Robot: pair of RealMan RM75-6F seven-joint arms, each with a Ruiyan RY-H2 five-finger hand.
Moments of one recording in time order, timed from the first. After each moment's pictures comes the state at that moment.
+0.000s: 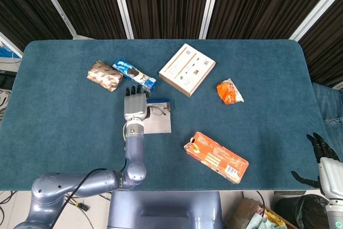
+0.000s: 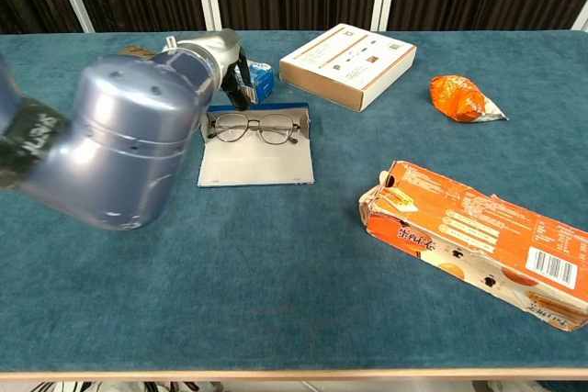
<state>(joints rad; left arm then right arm) -1.11 -2.00 -0.58 -1.22 0.36 1.27 0.99 0.00 -1.05 0.07 -1.77 -1.38 1.45 0.08</state>
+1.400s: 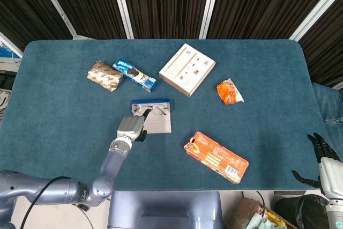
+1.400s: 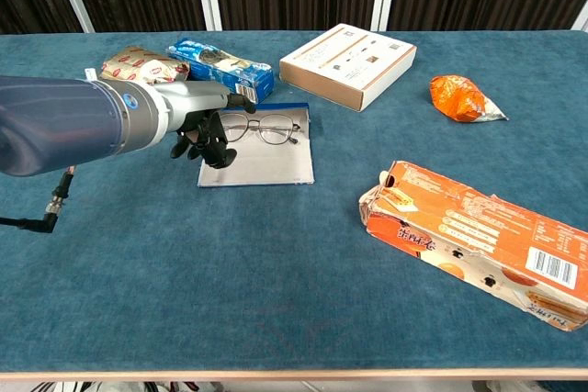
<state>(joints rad) -0.97 -1.70 -0.34 -1.65 0.29 1.08 0.84 0.00 -1.05 0.07 -1.77 -1.37 1.44 0.08</state>
